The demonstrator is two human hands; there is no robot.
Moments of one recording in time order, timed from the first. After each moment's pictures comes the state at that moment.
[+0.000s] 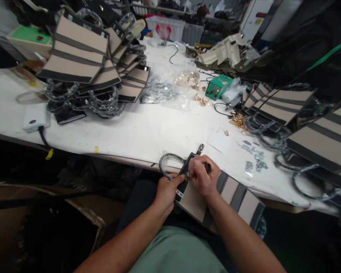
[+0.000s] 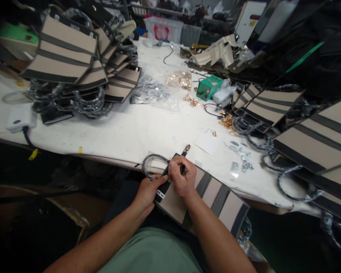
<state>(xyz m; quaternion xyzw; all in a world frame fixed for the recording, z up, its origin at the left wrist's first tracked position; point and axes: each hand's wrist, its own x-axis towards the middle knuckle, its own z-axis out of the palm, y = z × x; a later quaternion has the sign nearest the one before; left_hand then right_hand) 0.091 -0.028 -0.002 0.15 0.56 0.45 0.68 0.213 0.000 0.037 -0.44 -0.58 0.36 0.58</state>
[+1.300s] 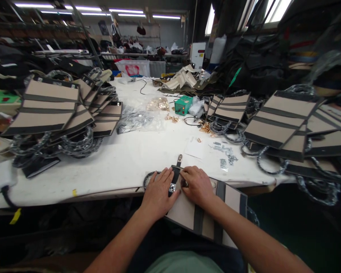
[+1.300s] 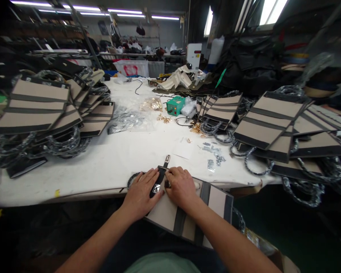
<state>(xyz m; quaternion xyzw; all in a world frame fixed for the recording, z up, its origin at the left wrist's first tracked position) 0.084 0.010 0.037 0.89 0.43 0.12 0.10 0.274 -0.020 0.045 -0.63 -0.76 0.06 0.16</state>
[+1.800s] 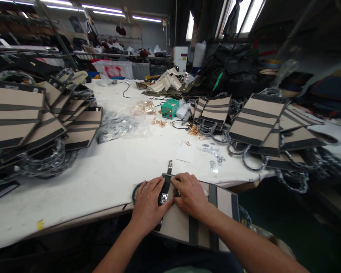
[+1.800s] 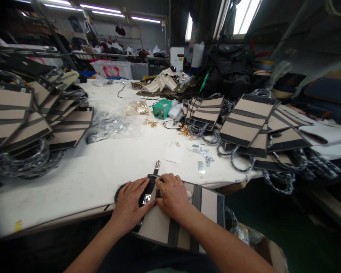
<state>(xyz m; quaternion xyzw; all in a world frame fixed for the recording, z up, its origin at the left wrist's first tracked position) 0.081 0.029 0.021 0.88 0.43 0.15 0.12 0.270 -0.017 0.048 -0.65 -0.74 0.11 0.14</state>
